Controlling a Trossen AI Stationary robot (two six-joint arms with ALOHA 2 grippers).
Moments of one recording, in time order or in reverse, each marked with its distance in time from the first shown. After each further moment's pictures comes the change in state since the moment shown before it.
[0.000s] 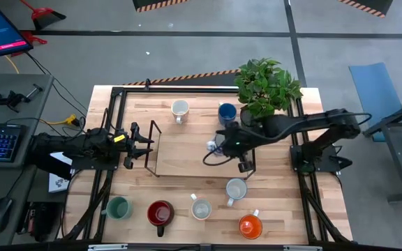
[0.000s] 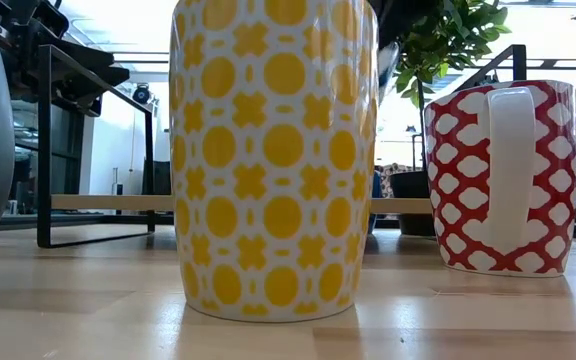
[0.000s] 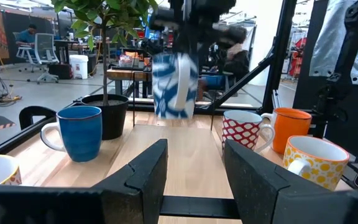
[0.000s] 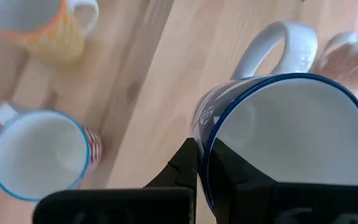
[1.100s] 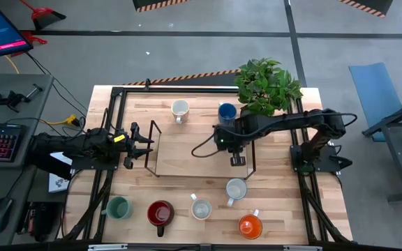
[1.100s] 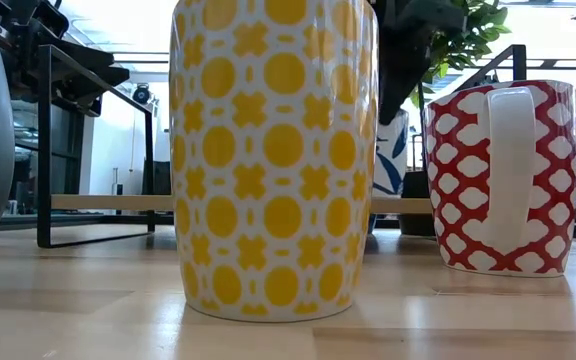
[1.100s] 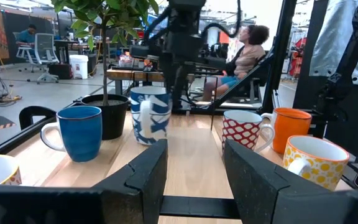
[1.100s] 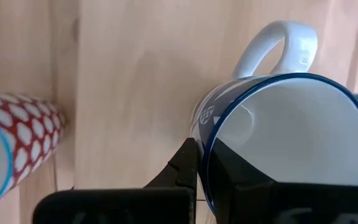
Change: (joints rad) left arm 0.000 0.000 0.000 0.000 0.000 0.000; right arm -0.097 0.148 0.003 -0.117 0.031 0.163
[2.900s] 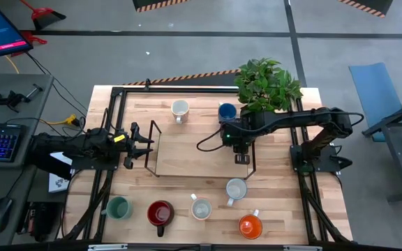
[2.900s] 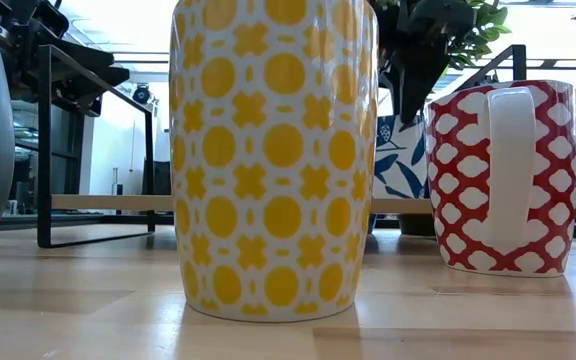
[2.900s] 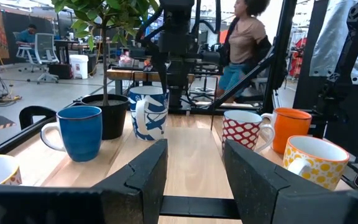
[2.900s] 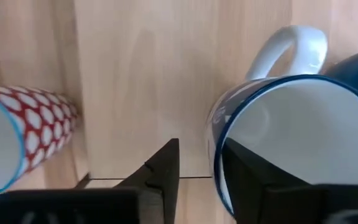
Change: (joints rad) left arm 0.000 0.000 0.000 0.000 0.000 -0.001; right arm -0.030 -0.082 -0.082 -0.007 -0.084 0.094
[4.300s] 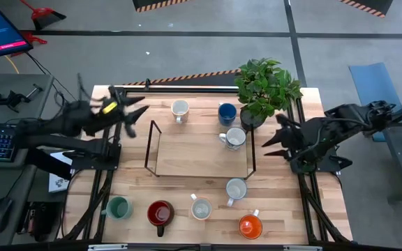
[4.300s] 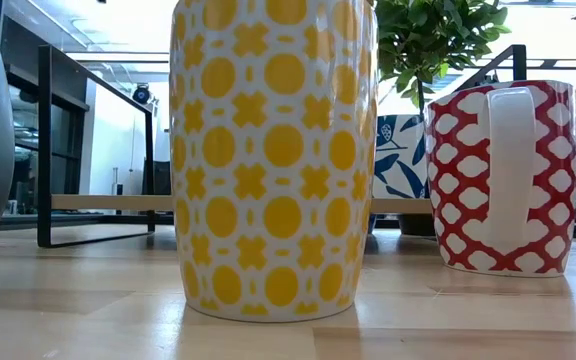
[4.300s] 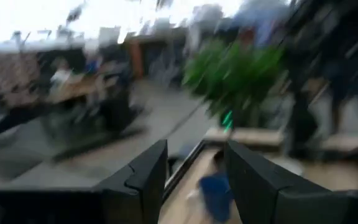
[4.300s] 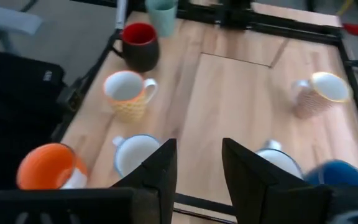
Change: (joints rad) left arm 0.077 0.567 0.770 -0.204 -0.430 0.238; right arm 0.406 -0.612 0.001 0.073 0.214 0.064
